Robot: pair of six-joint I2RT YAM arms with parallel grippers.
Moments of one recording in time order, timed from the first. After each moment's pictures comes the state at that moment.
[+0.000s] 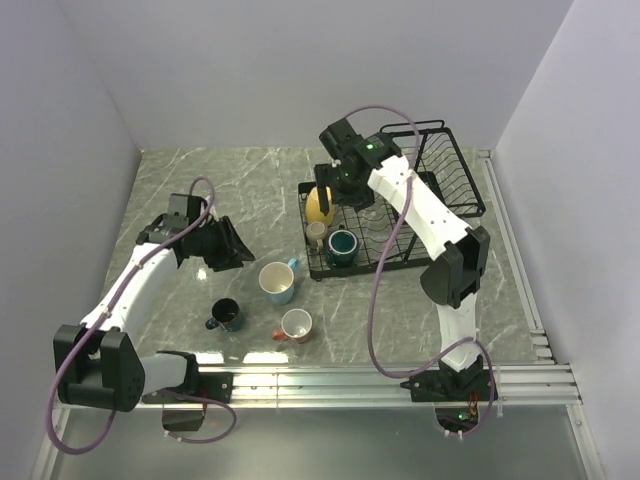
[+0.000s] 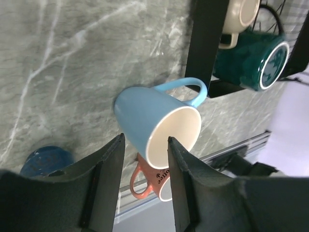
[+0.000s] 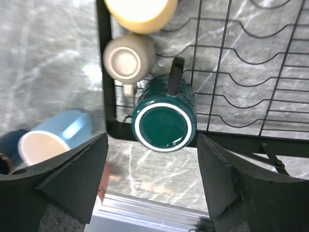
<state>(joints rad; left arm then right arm) -0.12 1.23 0.93 -0.68 0.44 -0.59 0.62 2.03 2.18 -1.29 0.10 0.42</state>
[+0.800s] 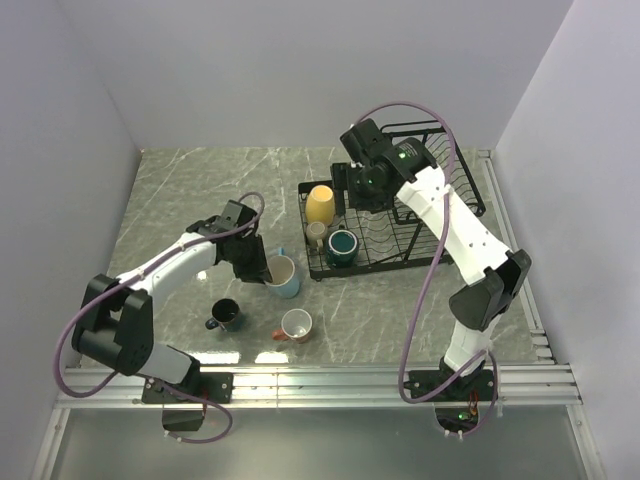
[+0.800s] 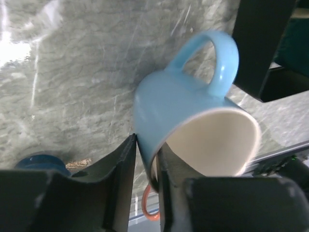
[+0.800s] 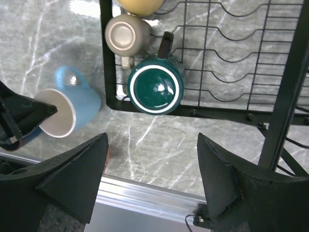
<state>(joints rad) -0.40 1.43 0.95 -0.66 0.22 -0.63 0.63 1.79 2.04 -1.30 0.13 0.45</state>
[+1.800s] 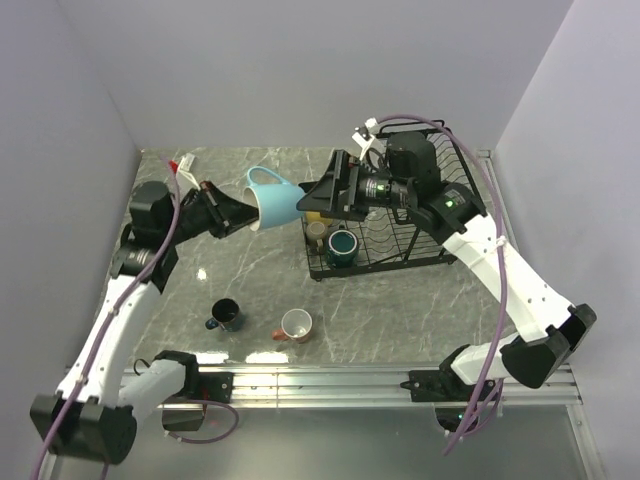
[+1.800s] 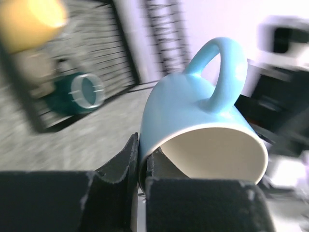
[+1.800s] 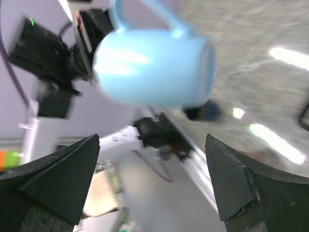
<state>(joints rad) -0.15 1.00 1.00 -0.27 0.69 -0.93 0.63 1.37 1.60 -0.64 -0.51 0.78</state>
